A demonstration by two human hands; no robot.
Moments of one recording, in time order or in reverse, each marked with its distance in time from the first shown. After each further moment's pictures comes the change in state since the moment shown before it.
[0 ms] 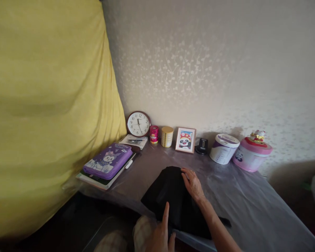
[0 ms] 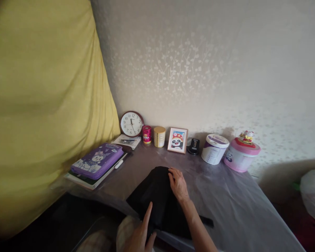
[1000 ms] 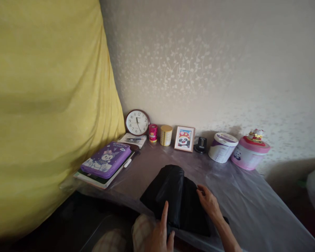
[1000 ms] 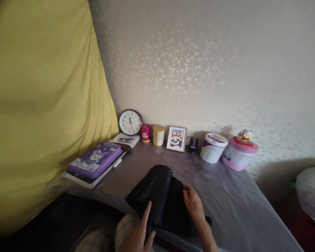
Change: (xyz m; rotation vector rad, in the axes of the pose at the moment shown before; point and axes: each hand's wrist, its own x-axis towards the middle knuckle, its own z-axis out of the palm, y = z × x) left_hand -0.005 0.005 -0.003 0.025 0.022 0.009; right_hand -0.071 0.037 -0.035 -0.066 -0.071 0.516
